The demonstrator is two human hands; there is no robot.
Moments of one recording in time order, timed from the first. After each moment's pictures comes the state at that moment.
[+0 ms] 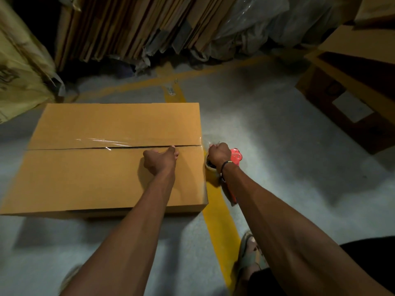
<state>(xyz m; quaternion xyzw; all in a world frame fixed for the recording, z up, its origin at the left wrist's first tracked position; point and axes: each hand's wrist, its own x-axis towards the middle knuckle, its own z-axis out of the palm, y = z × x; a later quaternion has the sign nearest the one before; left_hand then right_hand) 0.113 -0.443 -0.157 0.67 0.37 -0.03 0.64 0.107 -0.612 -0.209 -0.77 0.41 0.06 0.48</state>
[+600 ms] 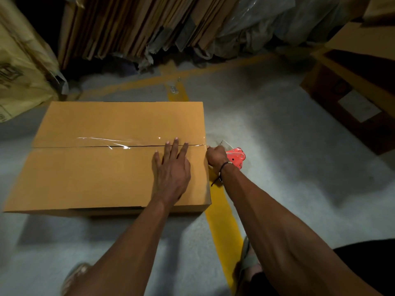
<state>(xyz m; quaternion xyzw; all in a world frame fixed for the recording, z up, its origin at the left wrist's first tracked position) 0.068 -0.422 -0.173 0.98 -0.16 -0.04 0.14 0.118 -0.597 -0.237 -0.71 0.41 0.12 0.57</state>
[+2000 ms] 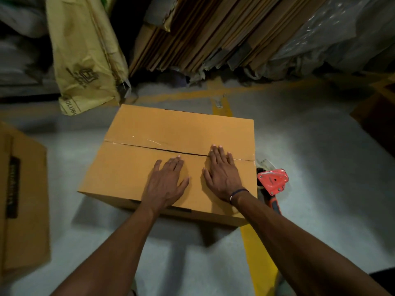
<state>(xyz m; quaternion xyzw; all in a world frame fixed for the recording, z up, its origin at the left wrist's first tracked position) 0.087 -0.248 -0.168 0.98 -0.20 -0.01 0.04 0.091 -0.472 -0.179 -0.99 -0.08 0.06 0.09</state>
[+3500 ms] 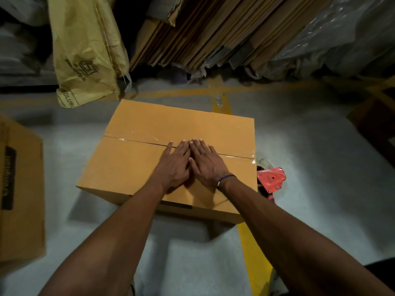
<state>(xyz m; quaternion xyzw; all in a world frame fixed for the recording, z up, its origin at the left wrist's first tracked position) 0.130 -0.262 -0.163 0.96 -0.26 -0.10 0.01 0.114 -0.433 -0.156 -0.97 -0.16 0.10 0.14</state>
